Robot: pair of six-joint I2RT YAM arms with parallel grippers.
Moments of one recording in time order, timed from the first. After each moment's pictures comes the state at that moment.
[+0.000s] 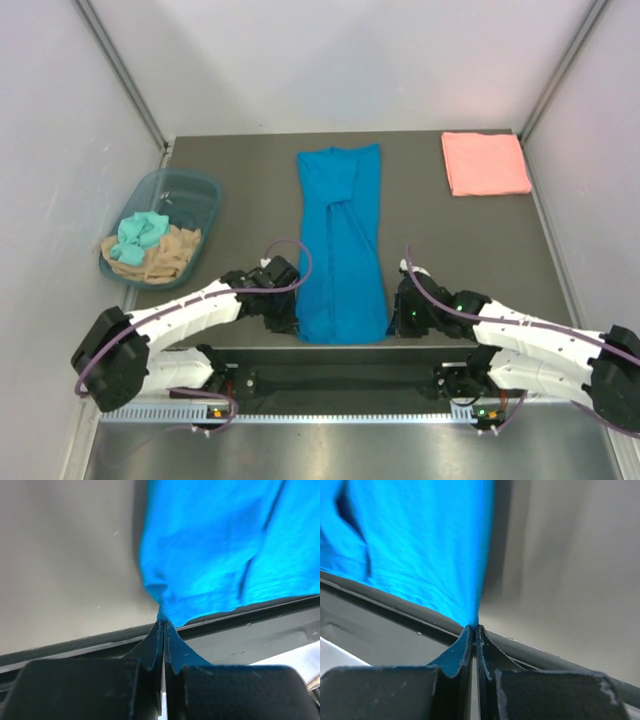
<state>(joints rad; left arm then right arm) -0.79 1.19 0.61 -0.63 0.13 -0.94 0.91 0.96 0.44 -0.48 -0.03 0.89</state>
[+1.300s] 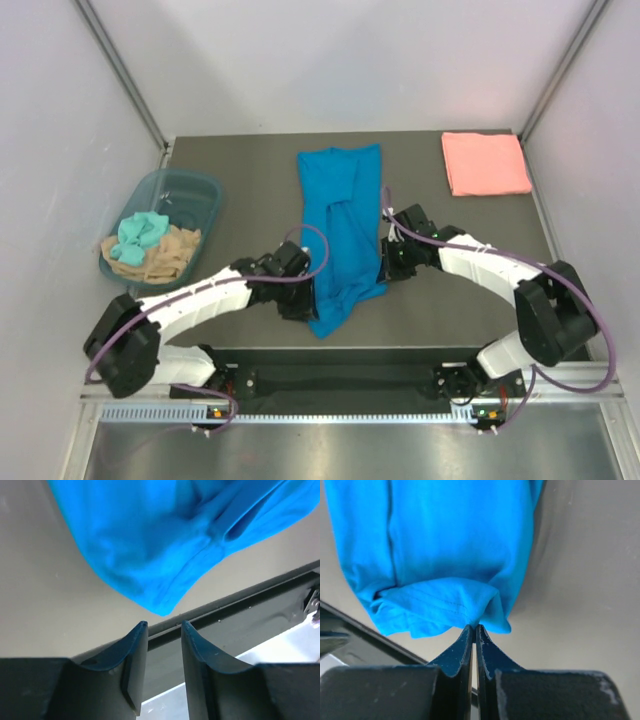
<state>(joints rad) -0.76 1.33 0.80 -0.59 0.20 -0.75 0.55 1.50 0.89 -0.48 -0.26 0.45</state>
